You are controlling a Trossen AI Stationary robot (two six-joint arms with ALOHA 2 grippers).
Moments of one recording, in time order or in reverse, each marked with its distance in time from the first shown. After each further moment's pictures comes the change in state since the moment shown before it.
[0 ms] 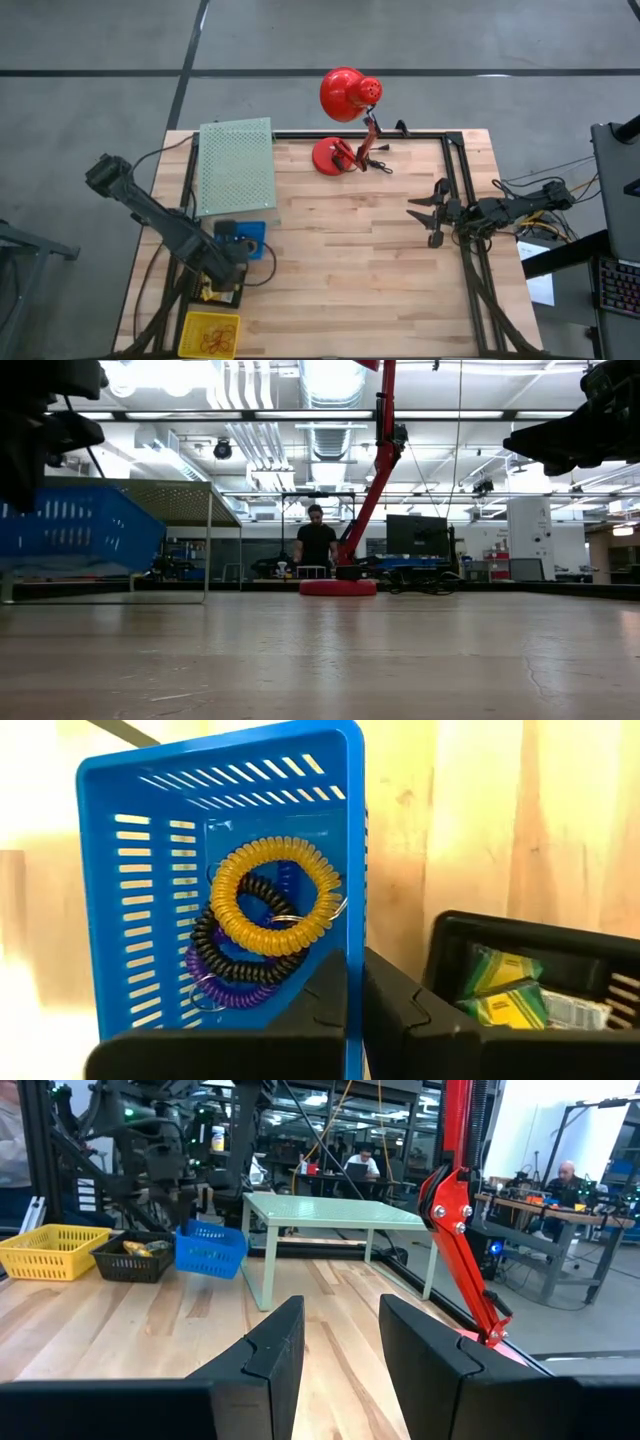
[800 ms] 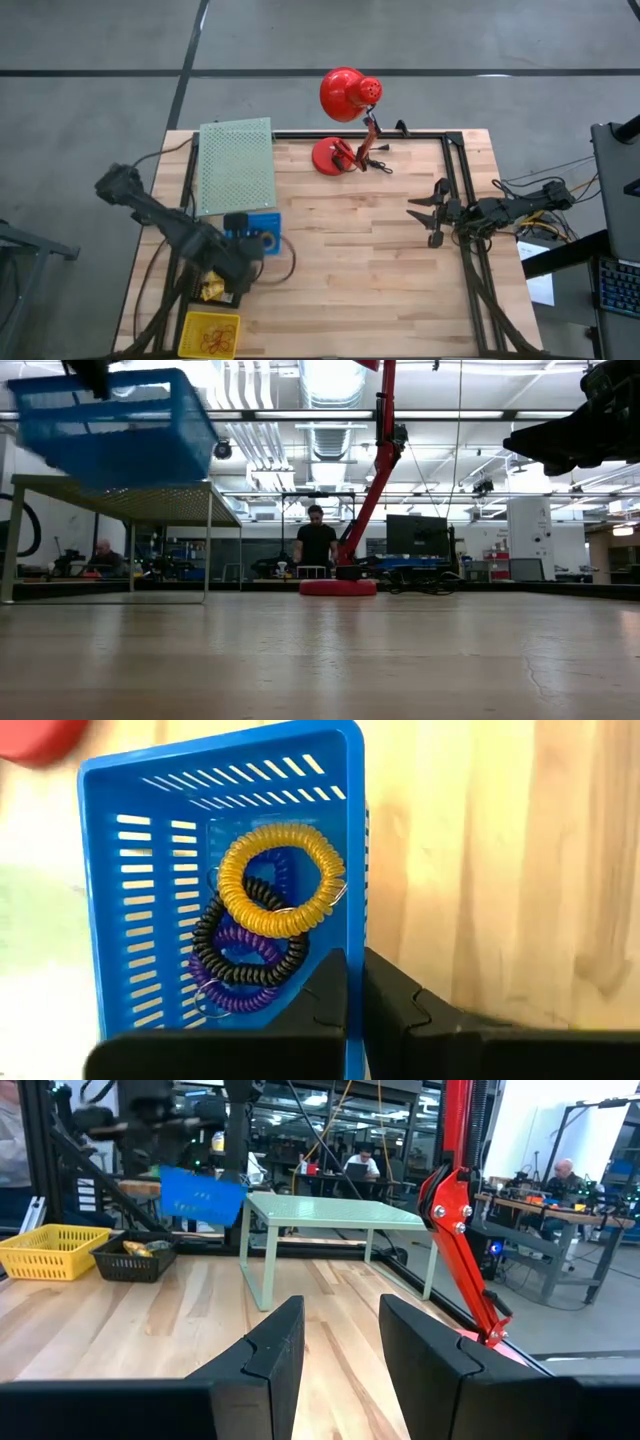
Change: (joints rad) left arm 0.066 0.191 0.498 -0.268 -0.064 0.044; right arm 0.000 0.000 0.000 0.000 0.000 0.000
